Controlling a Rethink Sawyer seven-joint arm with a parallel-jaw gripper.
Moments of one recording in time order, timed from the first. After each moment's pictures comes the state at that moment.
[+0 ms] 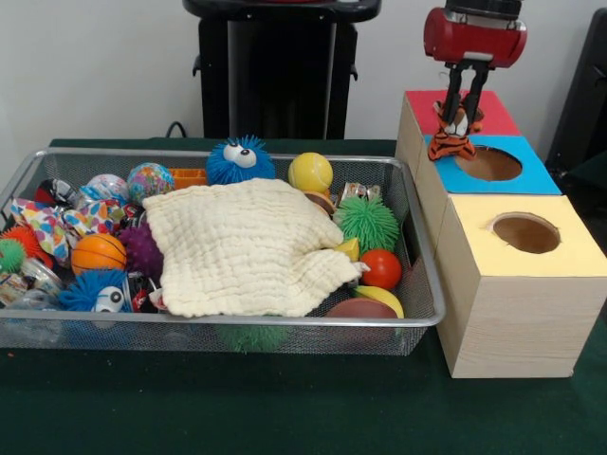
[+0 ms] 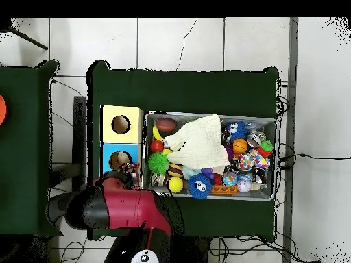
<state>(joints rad) 0.23 -0.80 -0.22 1.91 0.10 0.28 1.58</state>
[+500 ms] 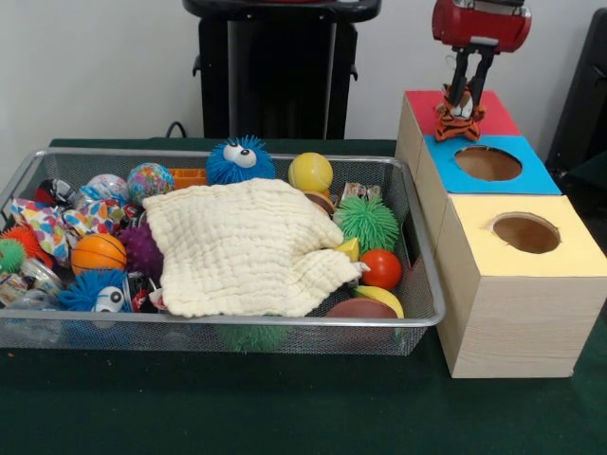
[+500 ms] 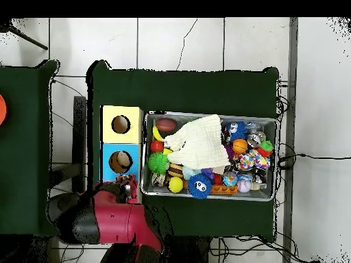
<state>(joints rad) 0.32 -0.82 -0.27 1.98 0.14 0.28 1.58</state>
